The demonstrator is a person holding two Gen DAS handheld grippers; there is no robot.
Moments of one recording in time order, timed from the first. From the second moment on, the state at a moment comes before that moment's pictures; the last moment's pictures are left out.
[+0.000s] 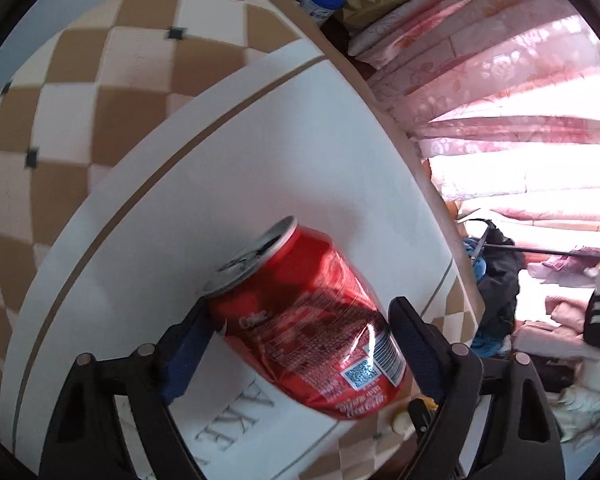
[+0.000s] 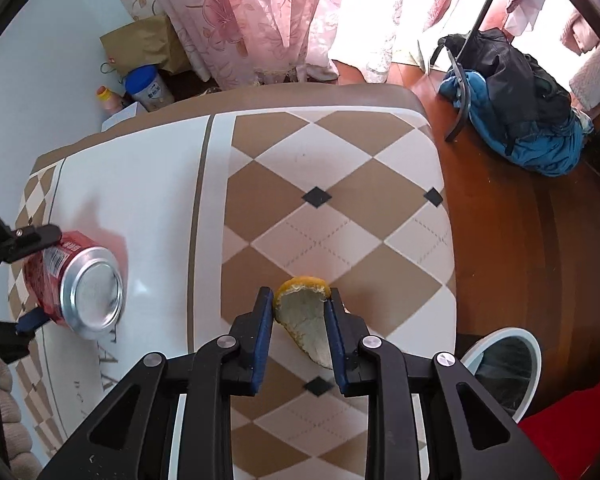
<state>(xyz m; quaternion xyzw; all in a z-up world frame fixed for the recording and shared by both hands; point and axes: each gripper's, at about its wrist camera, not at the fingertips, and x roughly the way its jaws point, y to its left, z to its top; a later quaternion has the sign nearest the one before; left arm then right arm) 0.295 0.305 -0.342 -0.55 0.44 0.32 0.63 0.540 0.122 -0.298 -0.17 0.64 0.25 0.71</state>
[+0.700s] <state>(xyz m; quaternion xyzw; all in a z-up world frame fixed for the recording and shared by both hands) 0.257 0.226 -0.234 -0.27 0.42 0.31 0.81 0.486 0.058 -0.225 -0.05 0.61 0.35 0.71</state>
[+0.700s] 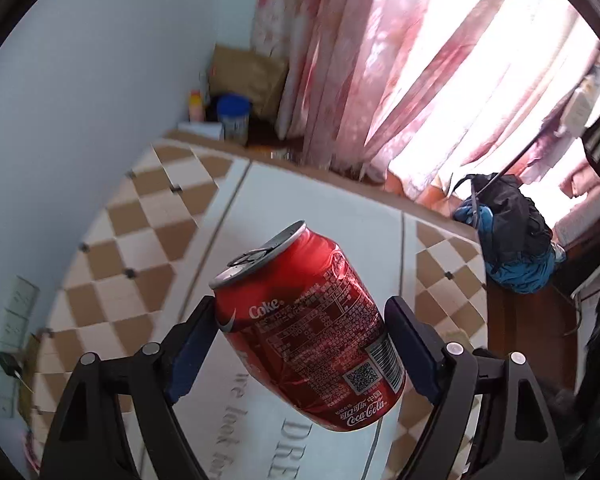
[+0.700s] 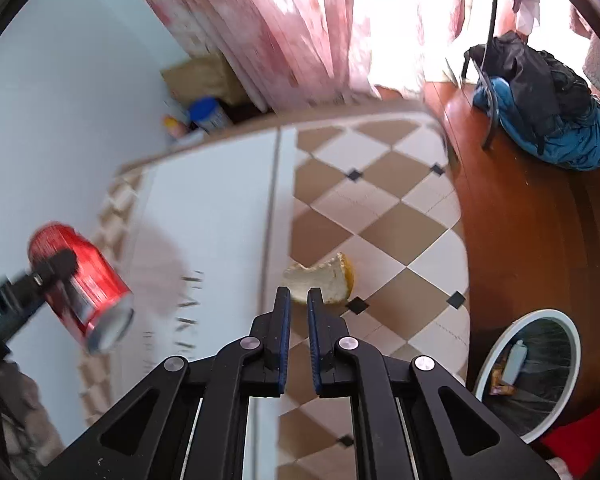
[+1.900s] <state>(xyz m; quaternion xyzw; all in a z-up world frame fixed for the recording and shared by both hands) 0.250 0.170 -0.211 -0.26 0.36 0.26 0.86 0.505 -0.005 -0.217 0.07 0.60 0.34 0.72</state>
